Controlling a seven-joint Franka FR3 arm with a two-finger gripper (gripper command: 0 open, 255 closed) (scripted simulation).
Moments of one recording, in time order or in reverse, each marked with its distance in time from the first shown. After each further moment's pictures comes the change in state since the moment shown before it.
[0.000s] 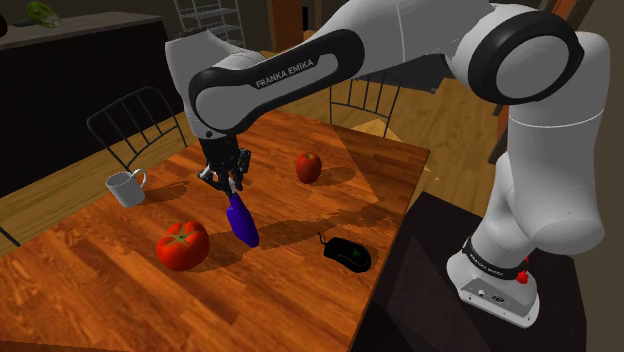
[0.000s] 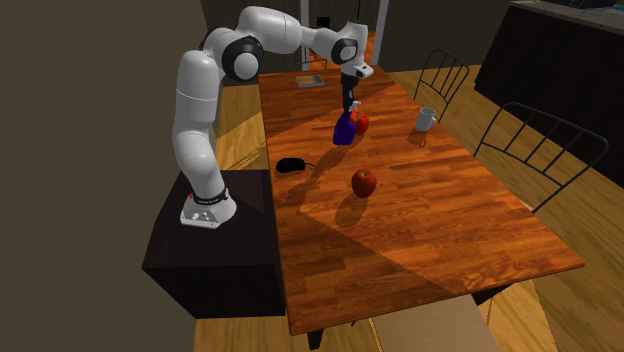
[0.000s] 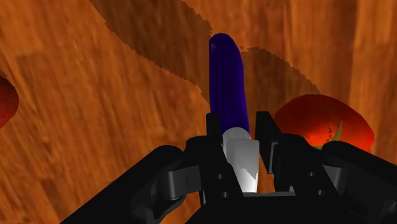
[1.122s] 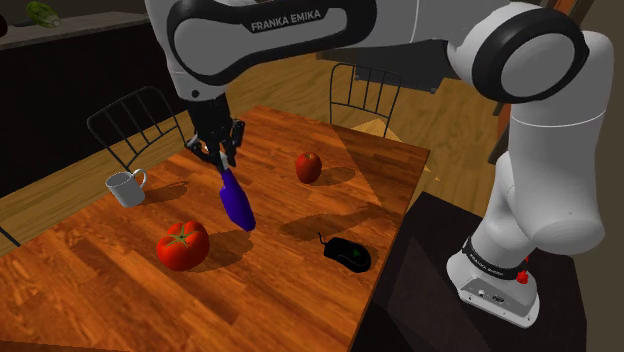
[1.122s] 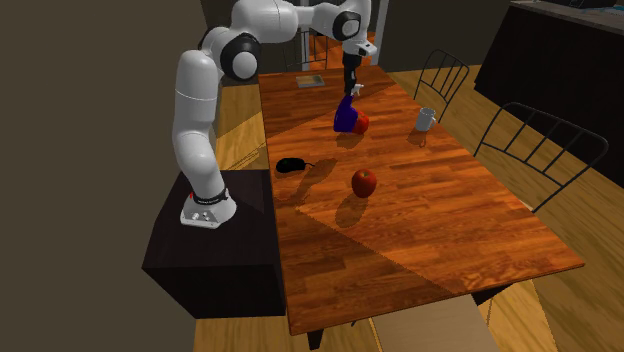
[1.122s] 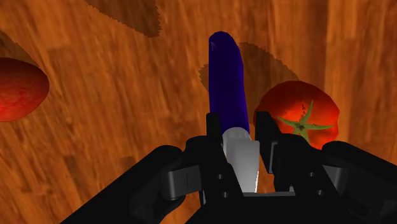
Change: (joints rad) arm 0.002 -0.013 0.002 0.183 0.001 -0.196 0.003
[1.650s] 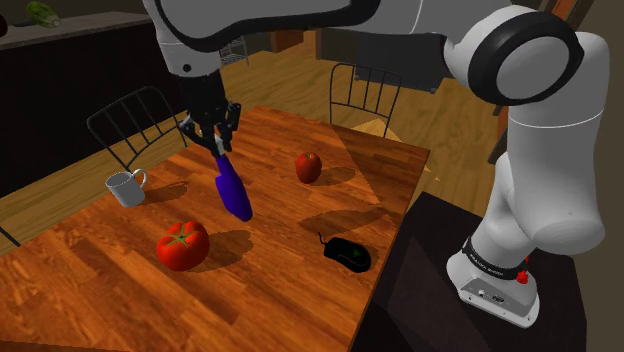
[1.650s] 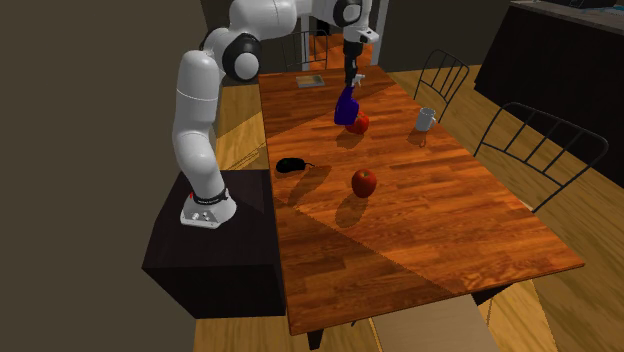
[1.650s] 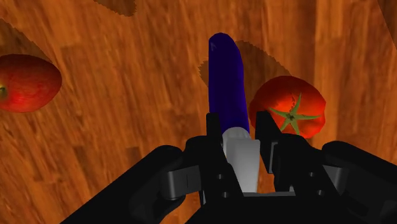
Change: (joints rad) arm 0.004 0.016 0.001 0.134 -0.002 -0.118 0.003
